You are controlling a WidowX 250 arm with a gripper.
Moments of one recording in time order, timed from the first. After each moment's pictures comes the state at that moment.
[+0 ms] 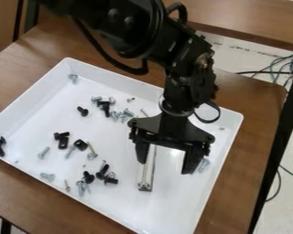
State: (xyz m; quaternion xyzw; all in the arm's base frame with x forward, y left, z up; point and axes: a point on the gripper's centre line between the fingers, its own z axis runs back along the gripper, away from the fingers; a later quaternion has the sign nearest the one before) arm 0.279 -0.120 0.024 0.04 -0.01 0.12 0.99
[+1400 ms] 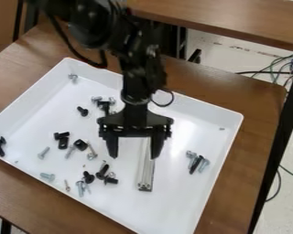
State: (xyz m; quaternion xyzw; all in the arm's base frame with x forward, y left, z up) arm 0.294 -0.055 -0.002 0.02 0.02 0.25 0.97
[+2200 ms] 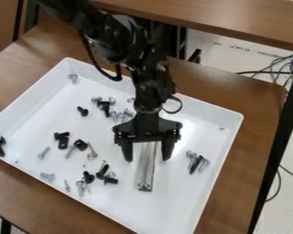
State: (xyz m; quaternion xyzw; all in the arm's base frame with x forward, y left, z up) arm 0.316 -0.063 -0.037 0.01 0.01 0.28 0.96
